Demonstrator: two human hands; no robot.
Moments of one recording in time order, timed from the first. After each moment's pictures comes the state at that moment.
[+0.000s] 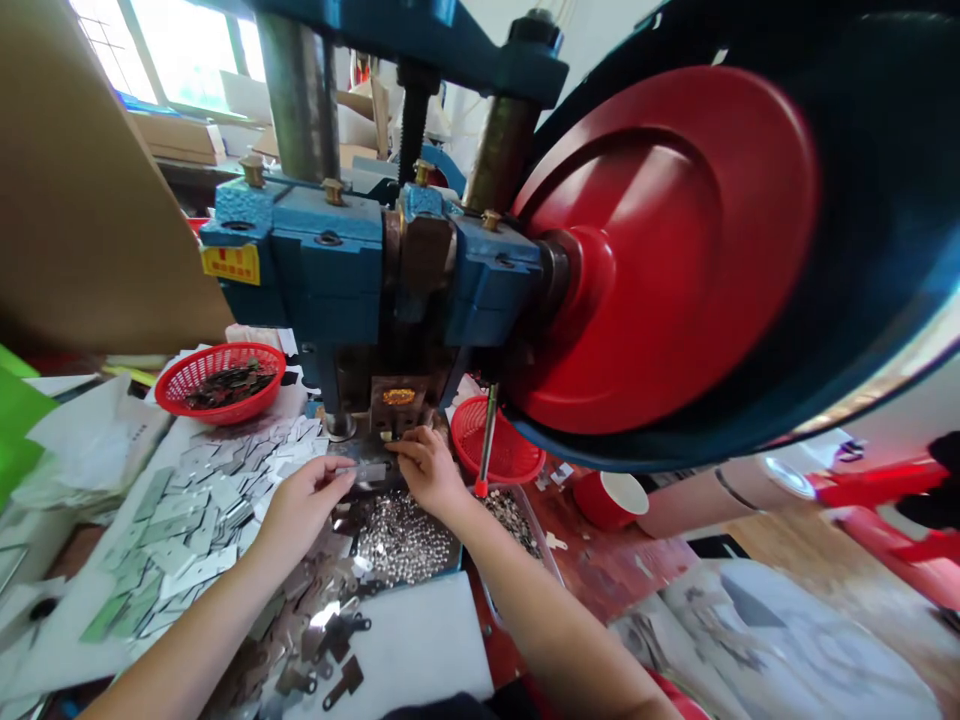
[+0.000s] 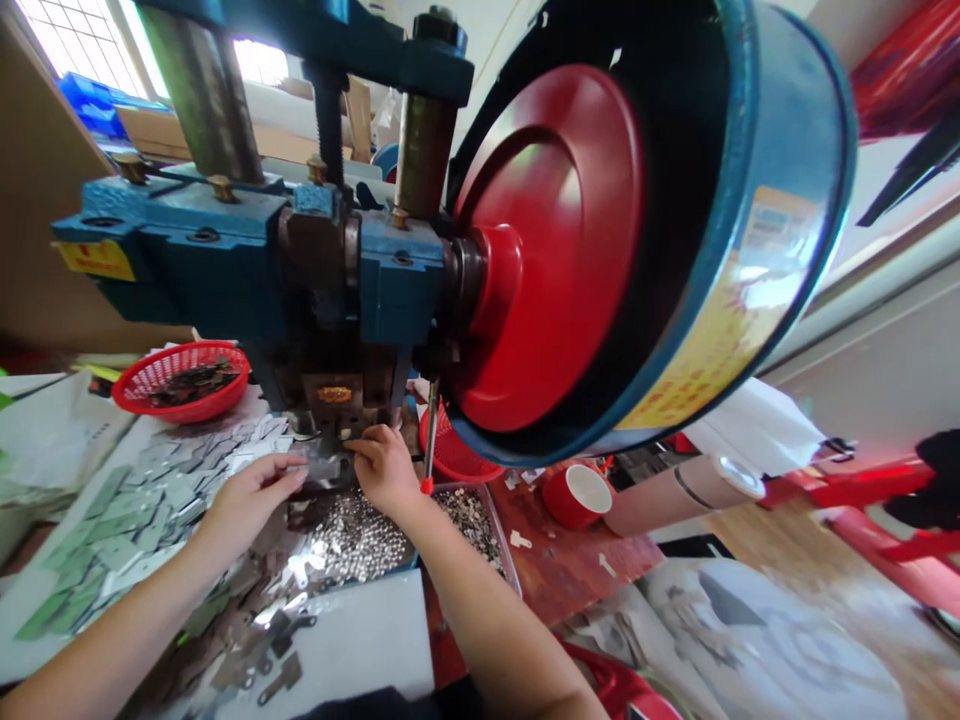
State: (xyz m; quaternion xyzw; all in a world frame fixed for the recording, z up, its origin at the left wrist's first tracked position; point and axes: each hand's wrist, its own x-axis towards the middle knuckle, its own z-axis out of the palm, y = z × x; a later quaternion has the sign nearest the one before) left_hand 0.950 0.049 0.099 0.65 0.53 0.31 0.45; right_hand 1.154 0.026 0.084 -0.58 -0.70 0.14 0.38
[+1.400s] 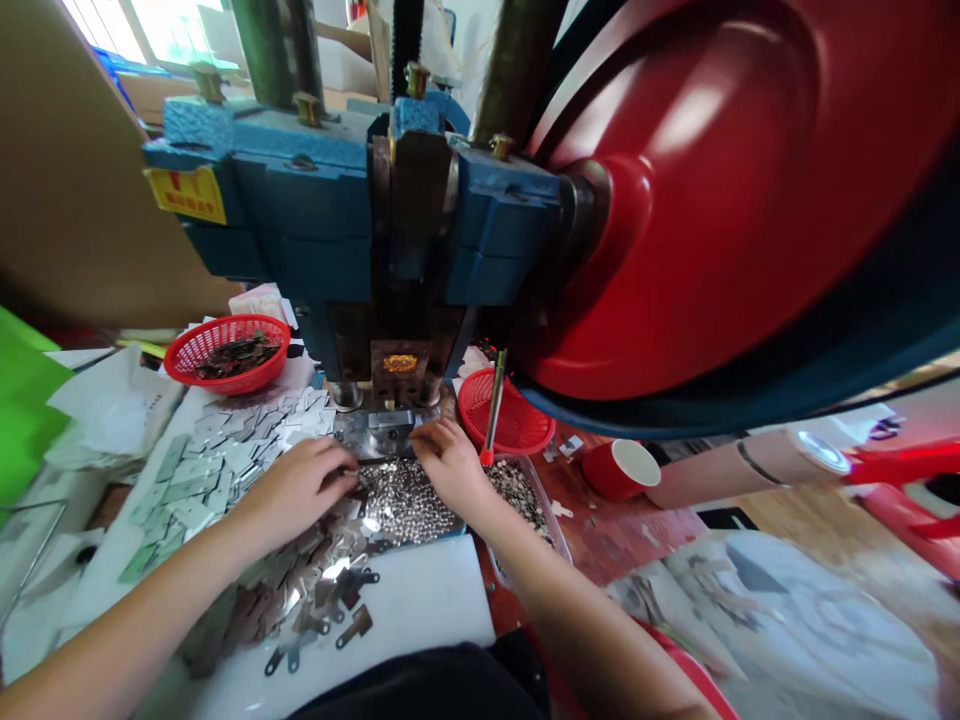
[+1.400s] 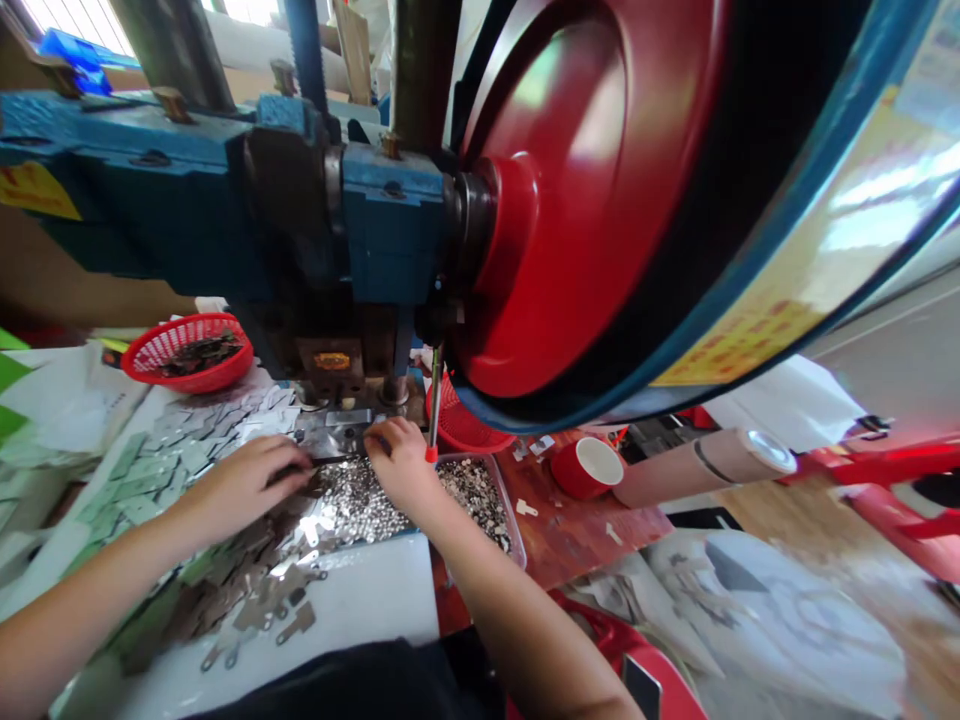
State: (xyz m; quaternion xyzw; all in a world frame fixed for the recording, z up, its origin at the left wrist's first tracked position) left_hand 0.927 0.056 0.099 0.88 0.39 0.12 0.26; right_hand 1.152 -0.006 0.094 -0.62 -0.64 0.18 0.43
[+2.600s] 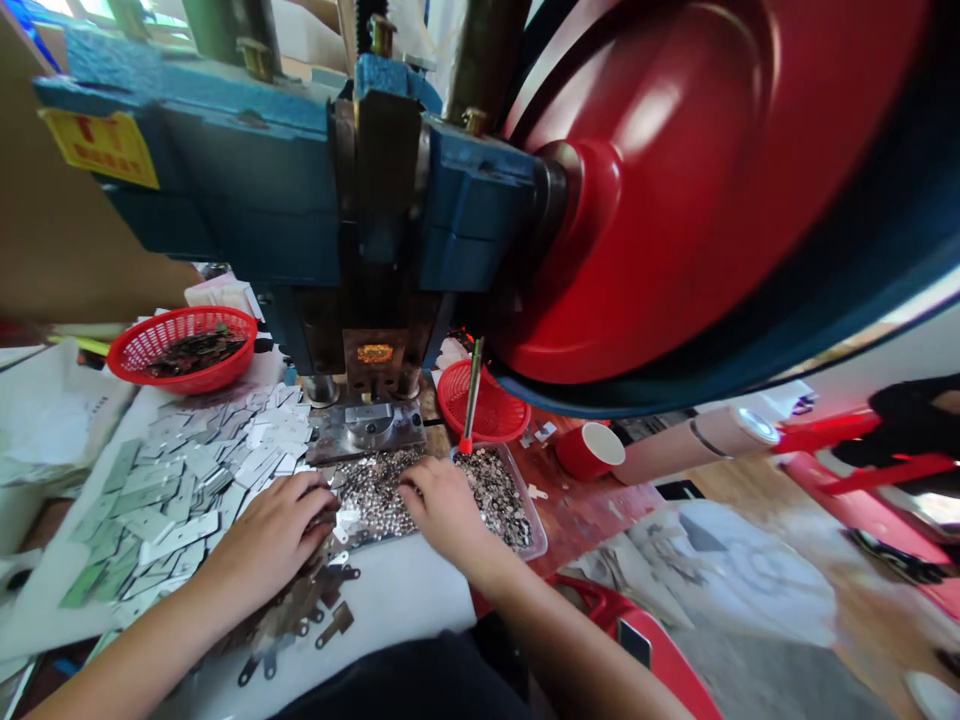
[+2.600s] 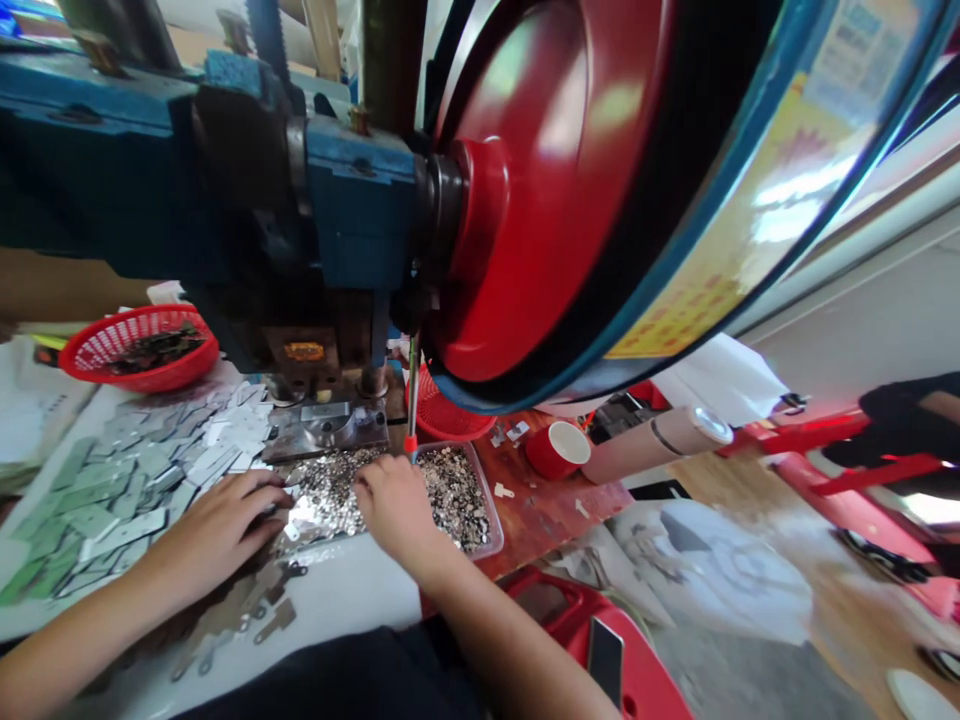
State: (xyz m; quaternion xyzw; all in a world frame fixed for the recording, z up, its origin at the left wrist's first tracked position) left_hand 0.914 0.012 0.070 0.91 0.37 0.08 0.18; right_hand 1.148 -0.063 0.078 -0.69 -0.69 0.09 0.17
